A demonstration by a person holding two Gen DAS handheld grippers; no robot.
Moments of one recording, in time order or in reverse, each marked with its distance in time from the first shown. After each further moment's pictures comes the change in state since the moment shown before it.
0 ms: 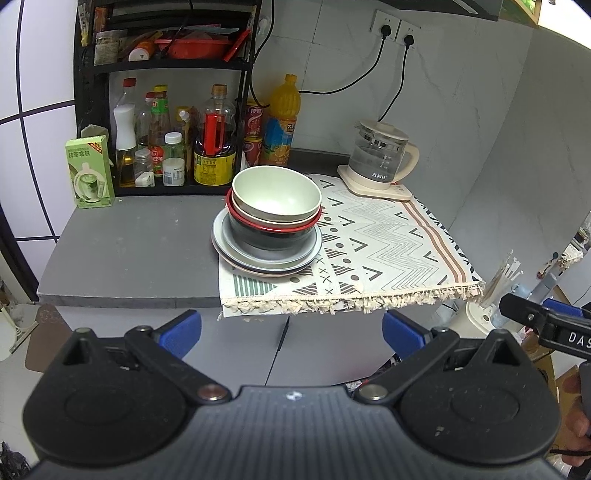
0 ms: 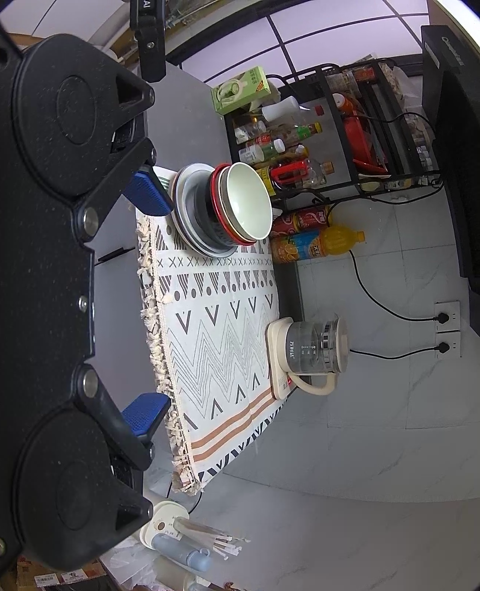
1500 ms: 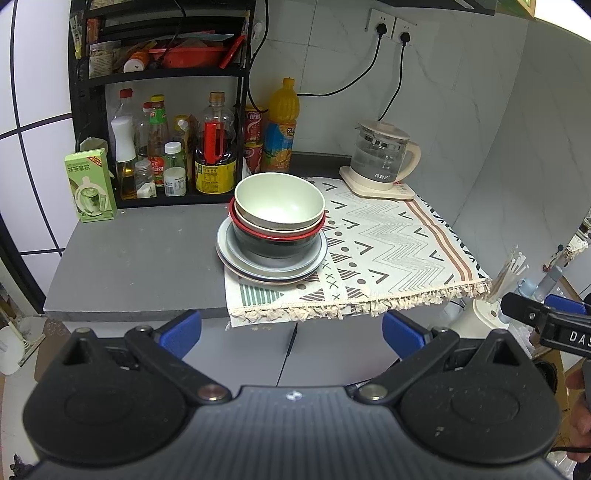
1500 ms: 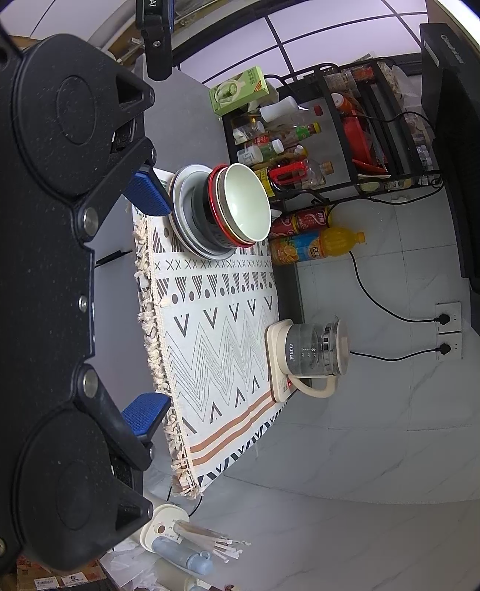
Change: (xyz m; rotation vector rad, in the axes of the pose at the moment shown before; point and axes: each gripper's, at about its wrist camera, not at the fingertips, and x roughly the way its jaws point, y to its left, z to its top) left arm 0.003 -0.001 0.012 0.041 0.002 0.017; right arm 0.003 0.002 0.003 0.003 0.000 0.005
